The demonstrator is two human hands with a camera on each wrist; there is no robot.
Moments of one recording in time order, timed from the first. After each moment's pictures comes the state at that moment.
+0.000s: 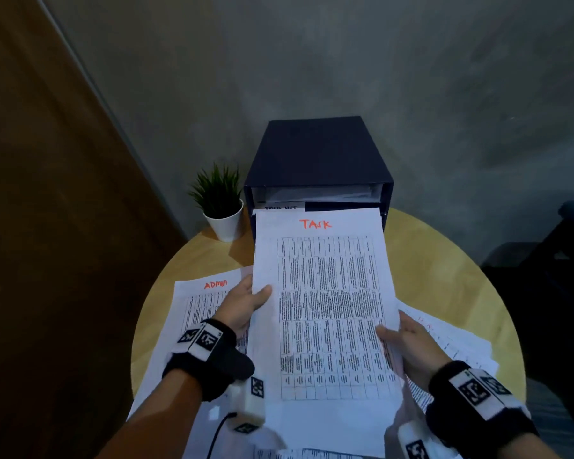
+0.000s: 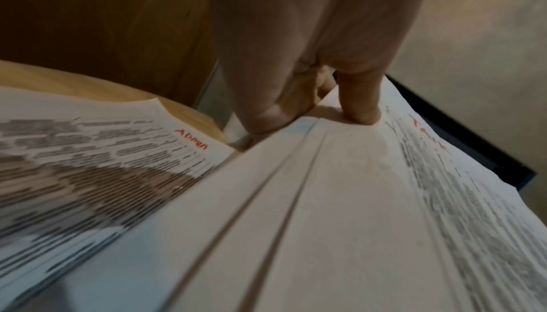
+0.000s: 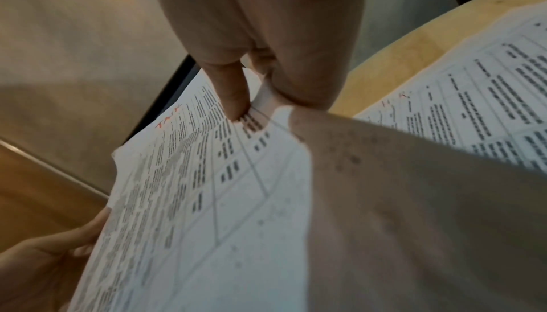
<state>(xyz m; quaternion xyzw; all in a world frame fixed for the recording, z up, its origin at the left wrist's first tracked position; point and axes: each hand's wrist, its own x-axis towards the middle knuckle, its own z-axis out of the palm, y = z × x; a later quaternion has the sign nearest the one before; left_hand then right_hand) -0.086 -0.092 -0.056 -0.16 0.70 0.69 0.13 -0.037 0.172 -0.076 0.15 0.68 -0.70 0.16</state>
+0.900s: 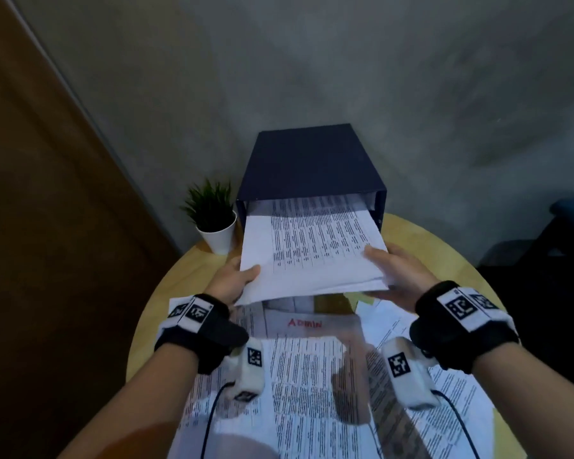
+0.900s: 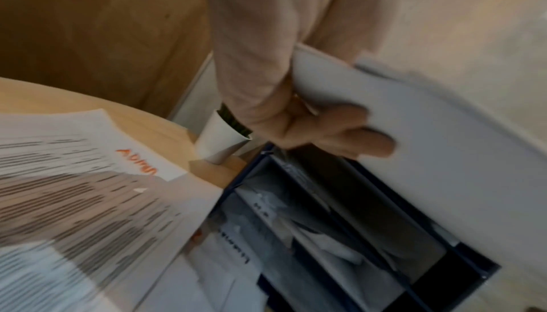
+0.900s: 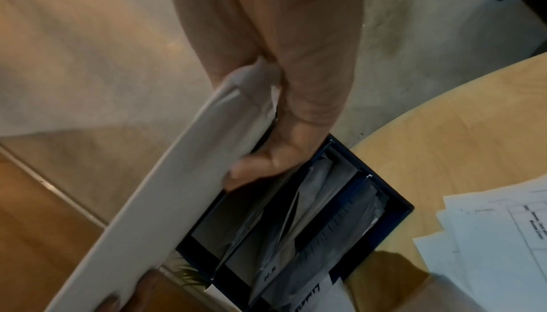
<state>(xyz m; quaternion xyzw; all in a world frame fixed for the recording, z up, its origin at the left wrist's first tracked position) -0.135 -0.100 -0.020 -0.16 0.73 0.66 0.11 -0.121 0.164 -0.007 0.13 0.64 -0.75 0.13</state>
